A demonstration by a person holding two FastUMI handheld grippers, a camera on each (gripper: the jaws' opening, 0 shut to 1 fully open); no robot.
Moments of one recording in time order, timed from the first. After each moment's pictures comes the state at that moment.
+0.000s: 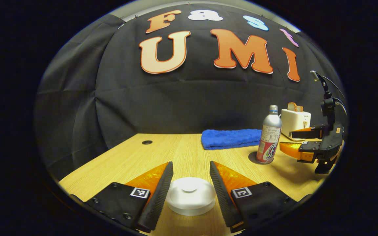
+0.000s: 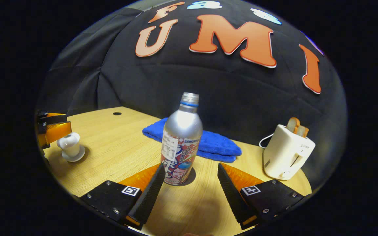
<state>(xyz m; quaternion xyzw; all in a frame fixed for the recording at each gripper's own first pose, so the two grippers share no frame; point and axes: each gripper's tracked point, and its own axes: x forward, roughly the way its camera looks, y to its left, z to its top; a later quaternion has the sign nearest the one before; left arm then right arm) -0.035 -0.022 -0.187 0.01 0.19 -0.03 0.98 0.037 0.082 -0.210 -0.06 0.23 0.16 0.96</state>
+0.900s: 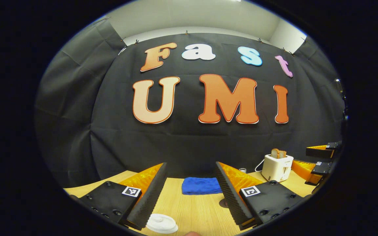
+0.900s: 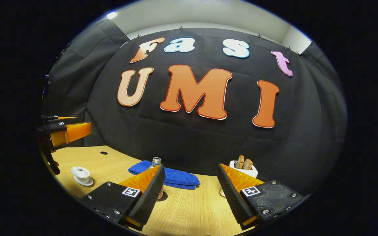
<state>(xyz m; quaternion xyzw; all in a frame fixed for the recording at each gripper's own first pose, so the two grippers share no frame) -0.020 -0.091 -0.032 -0.04 0.02 -0.06 1.00 -0.011 0.015 -0.068 -0.03 0.06 0.05 1.00</state>
